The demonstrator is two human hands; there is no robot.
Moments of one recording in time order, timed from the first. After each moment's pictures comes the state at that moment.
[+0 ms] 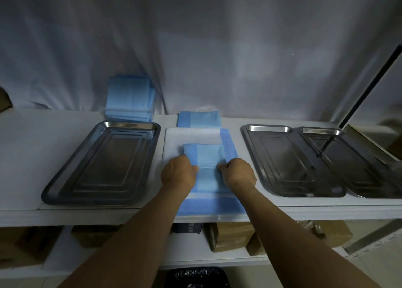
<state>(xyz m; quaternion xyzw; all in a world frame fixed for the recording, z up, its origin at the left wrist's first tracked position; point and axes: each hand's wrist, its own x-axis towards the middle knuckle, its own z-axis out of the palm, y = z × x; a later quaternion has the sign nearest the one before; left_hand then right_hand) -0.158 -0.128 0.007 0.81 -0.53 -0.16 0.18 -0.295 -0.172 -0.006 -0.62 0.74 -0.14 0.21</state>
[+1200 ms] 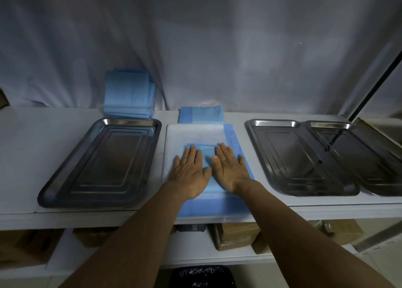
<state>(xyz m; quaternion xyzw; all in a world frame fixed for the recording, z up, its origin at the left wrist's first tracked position) -0.156 -0.141 -0.020 0.70 -0.70 -0.15 0.04 -0.287 -0.177 -0.018 -0.81 0.57 -0.02 0.18</state>
